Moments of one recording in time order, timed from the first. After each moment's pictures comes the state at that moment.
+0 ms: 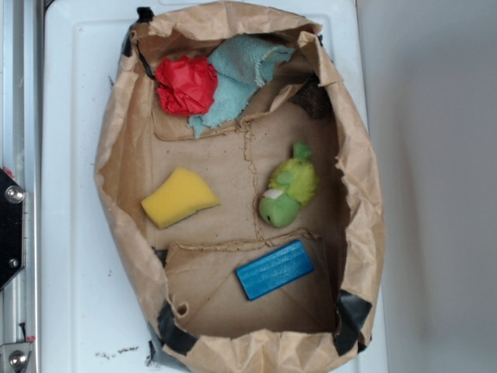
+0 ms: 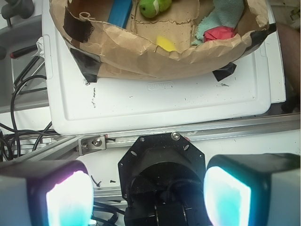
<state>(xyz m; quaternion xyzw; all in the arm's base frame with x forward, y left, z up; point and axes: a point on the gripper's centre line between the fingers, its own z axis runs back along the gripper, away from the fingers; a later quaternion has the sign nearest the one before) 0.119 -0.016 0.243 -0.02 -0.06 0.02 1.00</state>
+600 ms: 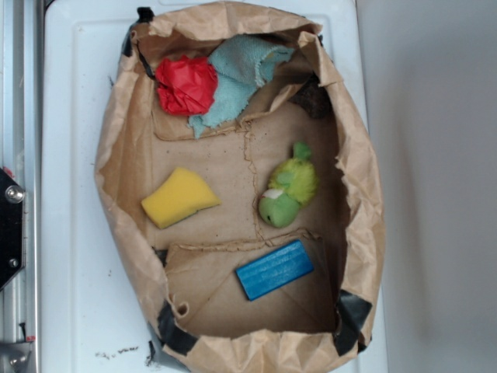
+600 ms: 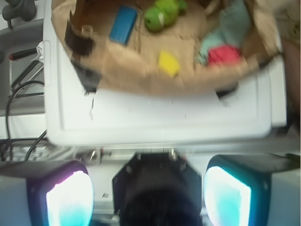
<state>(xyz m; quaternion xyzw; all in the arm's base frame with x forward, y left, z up) 0.164 -0.010 0.221 0.00 -0.05 -0.01 1.00</state>
